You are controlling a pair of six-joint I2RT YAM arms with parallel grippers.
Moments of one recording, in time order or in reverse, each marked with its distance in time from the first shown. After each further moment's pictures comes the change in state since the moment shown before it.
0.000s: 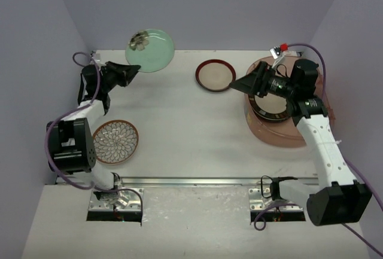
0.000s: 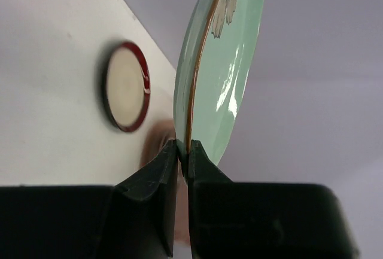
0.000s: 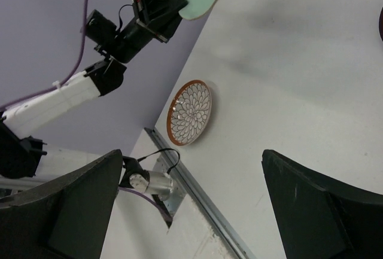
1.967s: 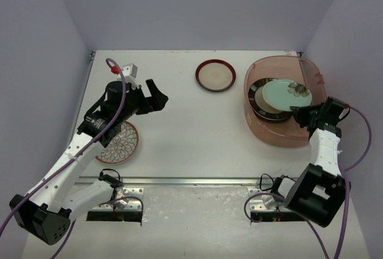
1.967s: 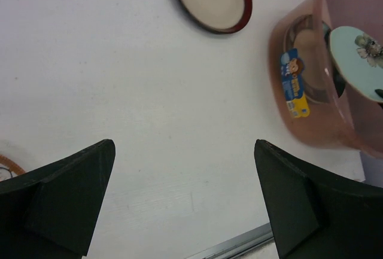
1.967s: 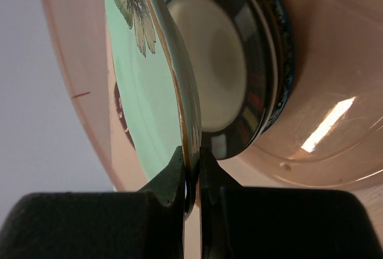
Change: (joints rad) left arm -0.584 -0.640 0.059 -0.961 -0.635 0.775; right arm -0.591 0.003 -0.372 -0.037 0.567 0.392
